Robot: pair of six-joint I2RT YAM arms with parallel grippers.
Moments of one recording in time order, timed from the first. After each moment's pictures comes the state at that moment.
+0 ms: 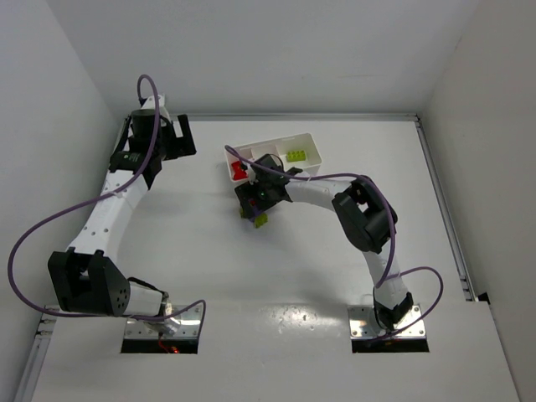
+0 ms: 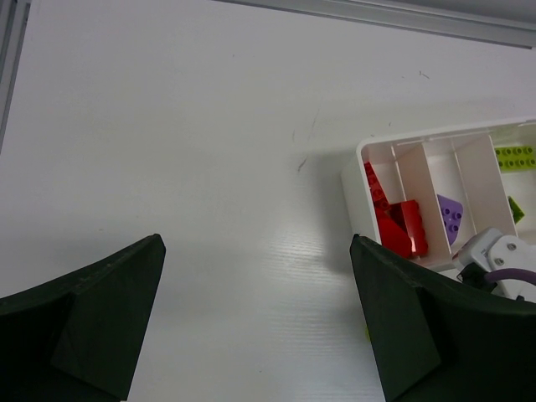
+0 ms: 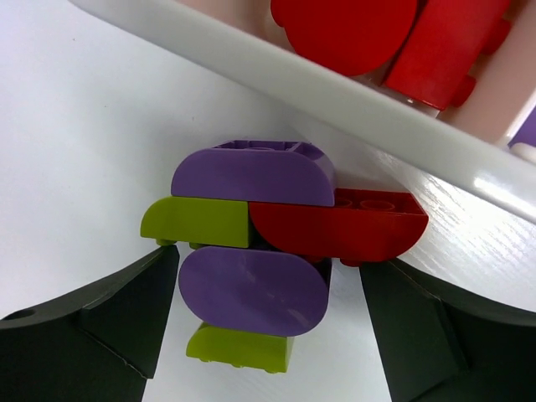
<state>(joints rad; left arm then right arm) -0.08 1.36 1.27 -0.40 -0.10 -0.21 0.71 2.15 1.47 -0.27 -0.13 0.16</state>
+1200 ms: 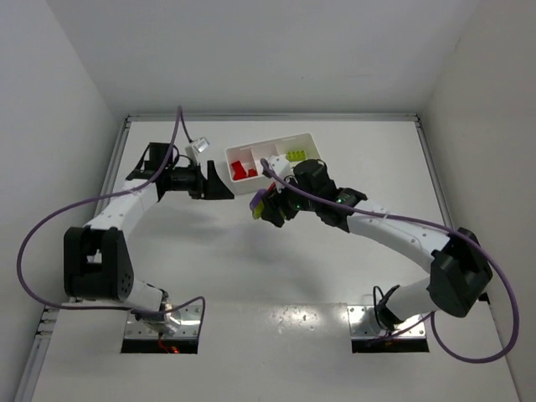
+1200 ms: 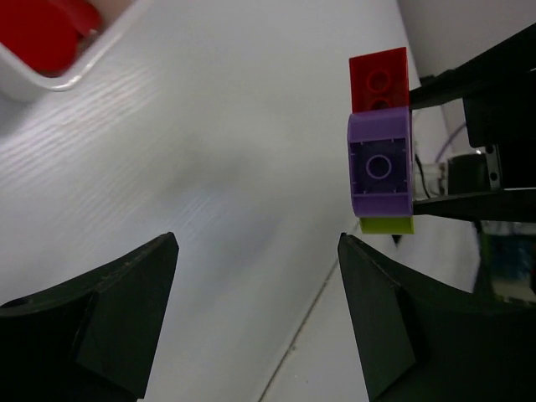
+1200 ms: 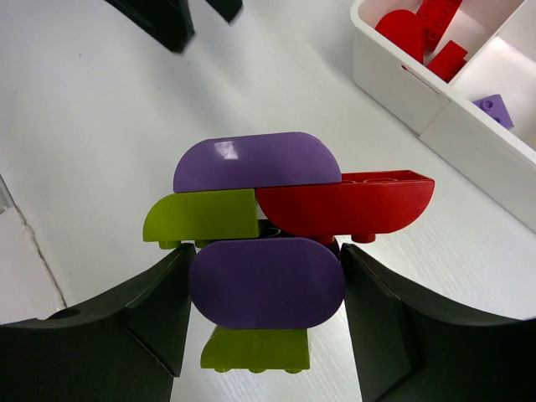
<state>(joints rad) -0.05 1.42 1.00 -0.40 0.91 -0.11 0.74 1.45 0.99 -0.13 -0.24 -0.06</state>
